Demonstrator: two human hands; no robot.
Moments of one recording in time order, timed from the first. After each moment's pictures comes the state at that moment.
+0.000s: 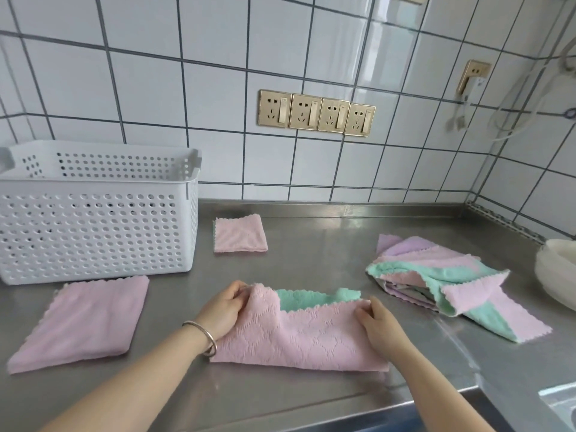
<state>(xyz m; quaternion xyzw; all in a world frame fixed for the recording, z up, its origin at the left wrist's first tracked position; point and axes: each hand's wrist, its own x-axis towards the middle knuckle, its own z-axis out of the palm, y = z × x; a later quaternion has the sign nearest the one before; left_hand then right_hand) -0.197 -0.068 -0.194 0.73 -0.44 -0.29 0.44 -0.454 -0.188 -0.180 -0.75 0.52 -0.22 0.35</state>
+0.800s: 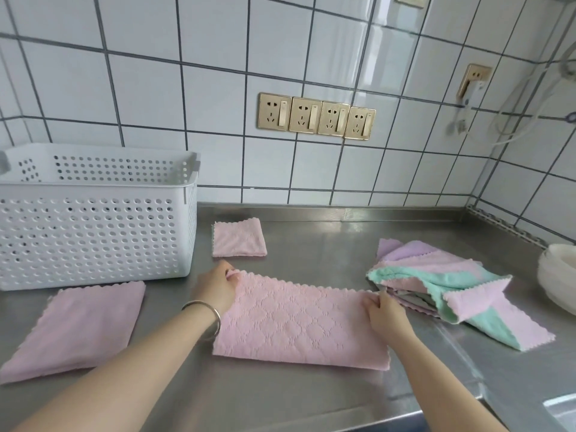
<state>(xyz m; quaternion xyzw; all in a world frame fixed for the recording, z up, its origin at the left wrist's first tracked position) -0.173 -0.096 -0.175 0.85 -0.38 -0.11 0.35 -0.446 -0.223 -0.181 -0.72 0.61 -0.20 0.28</state>
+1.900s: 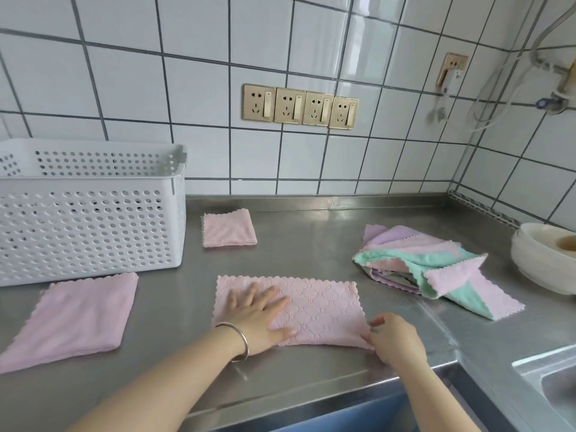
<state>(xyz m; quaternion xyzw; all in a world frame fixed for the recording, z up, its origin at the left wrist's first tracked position) -0.253 -0.090 -0.204 0.76 -0.64 -0.13 -0.02 -0.488 -0.163 -0.179 -0.68 0.68 -0.10 0.25</state>
